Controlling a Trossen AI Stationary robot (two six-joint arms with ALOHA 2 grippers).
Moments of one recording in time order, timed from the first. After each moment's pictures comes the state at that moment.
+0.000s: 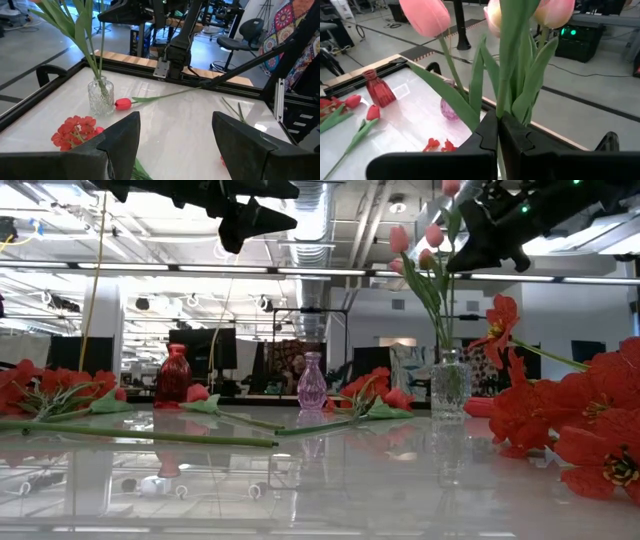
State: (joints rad) left arm -0.01 1.18 0.73 0.25 -0.12 -0.19; right arm -0.27 0.79 0.63 -0.14 0.55 0.24
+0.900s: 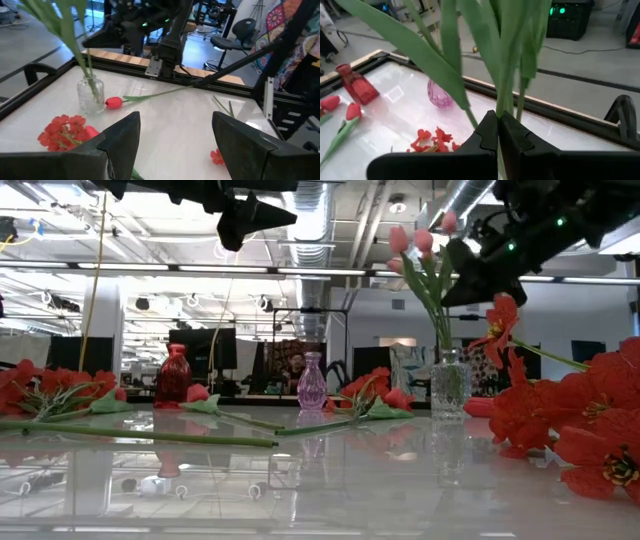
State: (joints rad) left arm -0.05 1.18 0.73 0.25 -0.12 -0.20; right arm -0.29 0.91 0.47 0.07 0.58 0.38
